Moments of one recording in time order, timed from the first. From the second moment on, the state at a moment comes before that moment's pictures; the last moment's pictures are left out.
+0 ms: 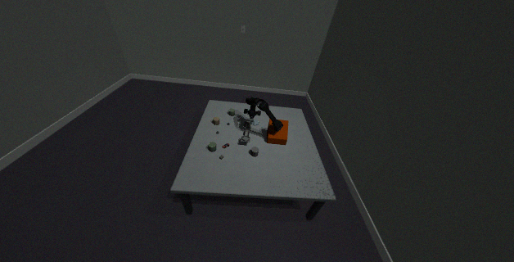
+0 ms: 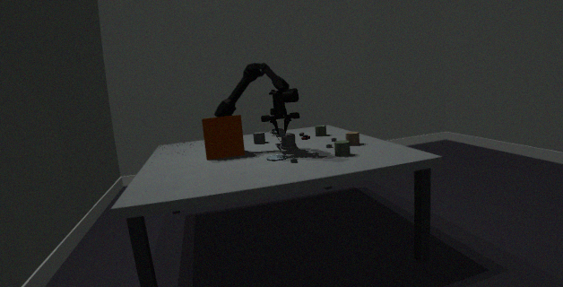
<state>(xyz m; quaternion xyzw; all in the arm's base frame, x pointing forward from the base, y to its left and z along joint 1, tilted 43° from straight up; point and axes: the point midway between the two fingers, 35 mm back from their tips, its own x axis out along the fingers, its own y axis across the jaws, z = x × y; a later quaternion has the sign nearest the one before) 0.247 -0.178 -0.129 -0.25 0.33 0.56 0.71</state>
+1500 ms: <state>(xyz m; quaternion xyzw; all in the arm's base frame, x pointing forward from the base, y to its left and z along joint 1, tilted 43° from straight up) 0.210 -0.151 -0.233 -0.26 0.32 0.57 0.71</state>
